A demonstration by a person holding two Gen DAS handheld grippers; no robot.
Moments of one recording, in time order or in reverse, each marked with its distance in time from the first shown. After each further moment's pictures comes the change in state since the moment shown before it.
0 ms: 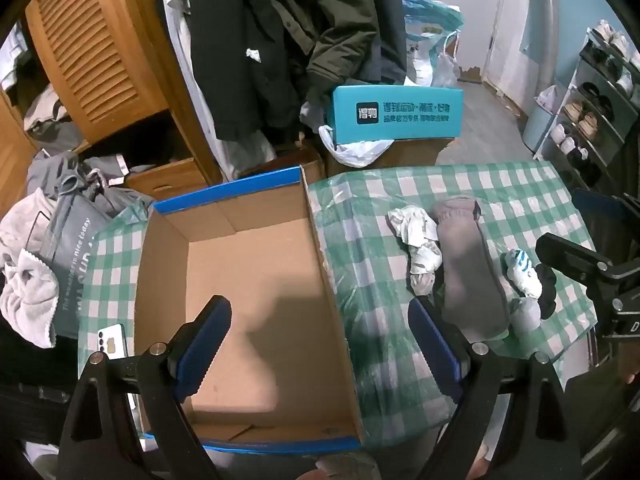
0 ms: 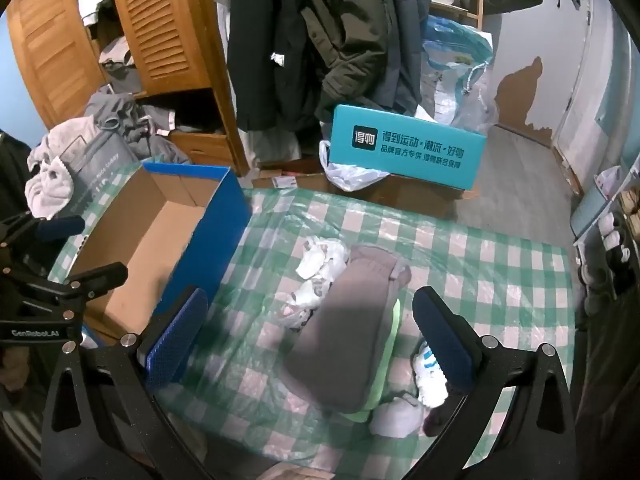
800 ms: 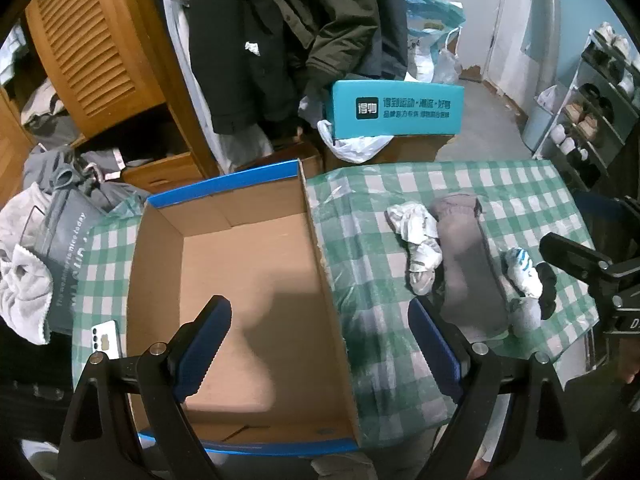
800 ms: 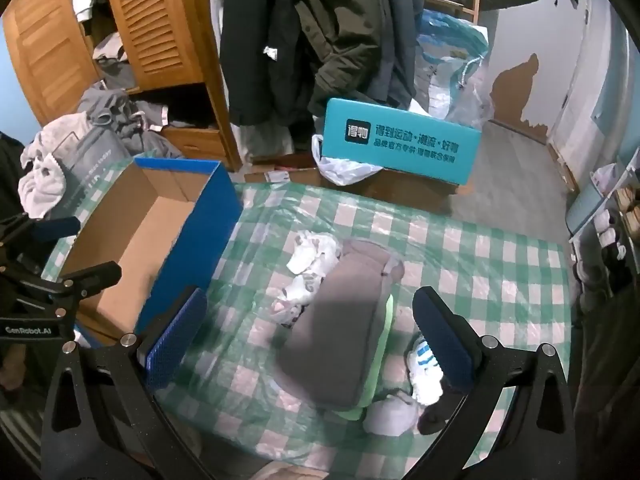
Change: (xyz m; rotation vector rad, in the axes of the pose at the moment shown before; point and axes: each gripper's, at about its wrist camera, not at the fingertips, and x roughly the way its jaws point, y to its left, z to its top) left arm 0.008 0.000 -0.001 -0.003 0.015 0.001; right arm 0.006 -0.006 -0.002 0.009 0.017 -0.016
